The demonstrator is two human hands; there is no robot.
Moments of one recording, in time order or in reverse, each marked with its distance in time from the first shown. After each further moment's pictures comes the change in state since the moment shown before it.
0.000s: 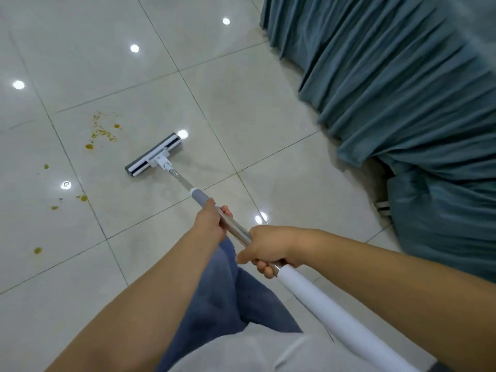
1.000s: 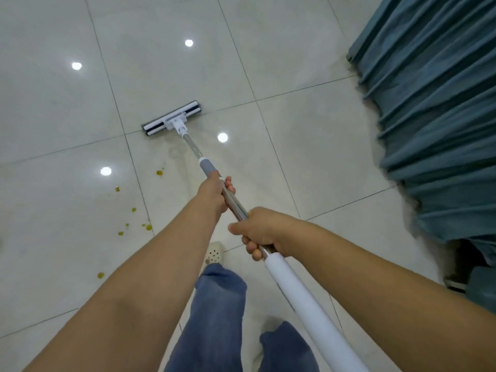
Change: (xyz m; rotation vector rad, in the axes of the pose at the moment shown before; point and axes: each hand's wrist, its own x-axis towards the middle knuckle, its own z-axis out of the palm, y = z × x) left_hand 0.088 0.468 0.005 -0.086 -0.024 0.113; right_hand 0.145 -0.448 0.014 0.040 0.092 -0.076
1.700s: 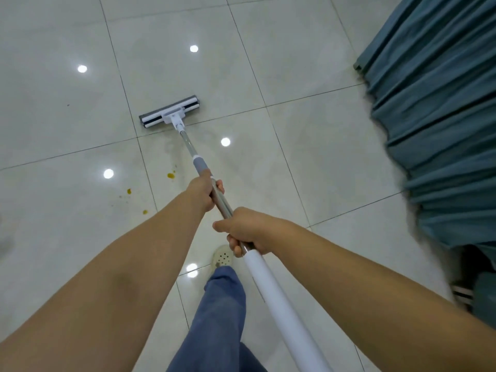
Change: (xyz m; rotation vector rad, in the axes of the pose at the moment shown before) left_hand 0.015 0.059 -0.064 0.228 0.016 0.071; right_hand 0.027 -0.036 0.074 0.076 -0.068 -0.039
